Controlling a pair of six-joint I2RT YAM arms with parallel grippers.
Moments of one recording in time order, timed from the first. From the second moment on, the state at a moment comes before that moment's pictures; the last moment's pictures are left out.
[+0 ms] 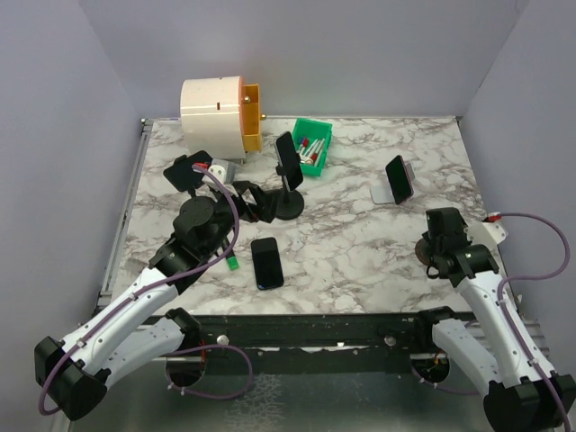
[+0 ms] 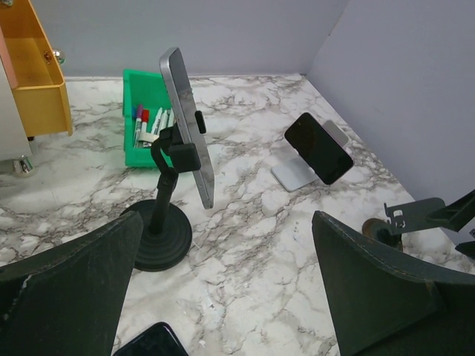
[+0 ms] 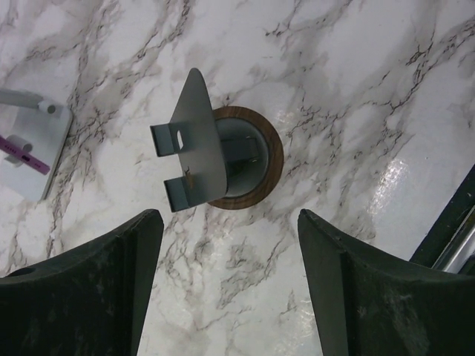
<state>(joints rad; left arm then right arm) -0.67 0.84 0.72 0.12 -0.13 -0.35 0.18 0.76 0.69 -0.92 0.71 1.10</state>
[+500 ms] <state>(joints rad) -0.69 0.84 0.72 0.12 -0.13 -0.35 0.05 0.85 0.64 -0.67 0.71 0.96</state>
